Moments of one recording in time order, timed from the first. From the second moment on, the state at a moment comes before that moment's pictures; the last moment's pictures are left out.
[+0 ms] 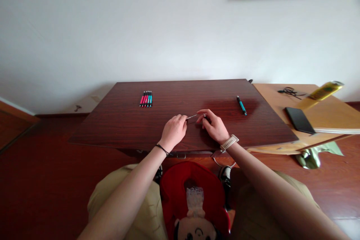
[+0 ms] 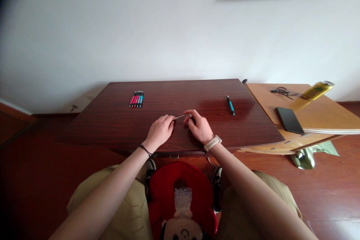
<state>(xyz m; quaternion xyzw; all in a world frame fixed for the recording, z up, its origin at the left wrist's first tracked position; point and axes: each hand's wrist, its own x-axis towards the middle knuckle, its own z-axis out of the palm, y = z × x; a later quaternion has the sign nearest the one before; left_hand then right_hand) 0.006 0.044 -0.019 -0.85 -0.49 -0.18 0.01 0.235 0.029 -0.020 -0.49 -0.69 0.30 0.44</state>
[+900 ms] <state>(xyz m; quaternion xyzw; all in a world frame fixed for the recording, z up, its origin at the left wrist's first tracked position) 0.006 0.043 -0.016 -0.86 -0.48 -0.17 -0.02 0.232 0.035 -0.027 -0.51 -0.72 0.25 0.39</state>
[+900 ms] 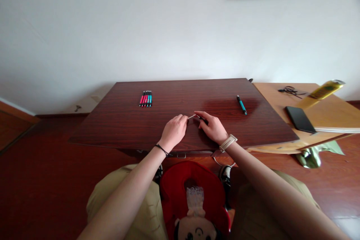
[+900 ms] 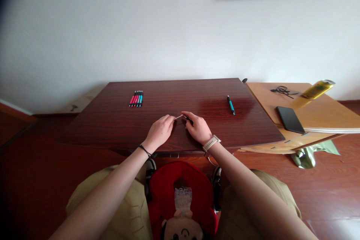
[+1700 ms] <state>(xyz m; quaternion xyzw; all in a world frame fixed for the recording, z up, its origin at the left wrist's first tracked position) 0.005 0.044 -0.016 -0.86 -0.48 -0.17 -0.02 0.232 0.036 -0.031 -0.50 -0.75 0.24 0.38</state>
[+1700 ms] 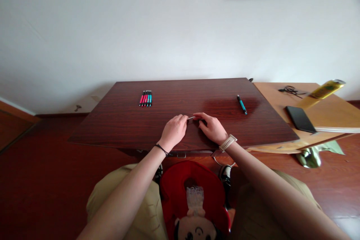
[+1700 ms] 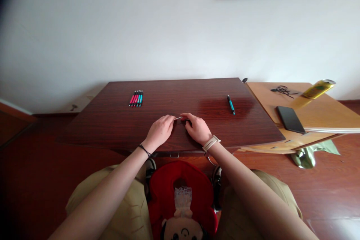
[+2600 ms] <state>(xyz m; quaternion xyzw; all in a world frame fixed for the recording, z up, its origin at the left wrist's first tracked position) 0.005 0.044 -0.018 -0.86 -0.47 -0.17 -0.01 0.230 0.035 -0.033 -0.48 -0.77 0.21 0.37</state>
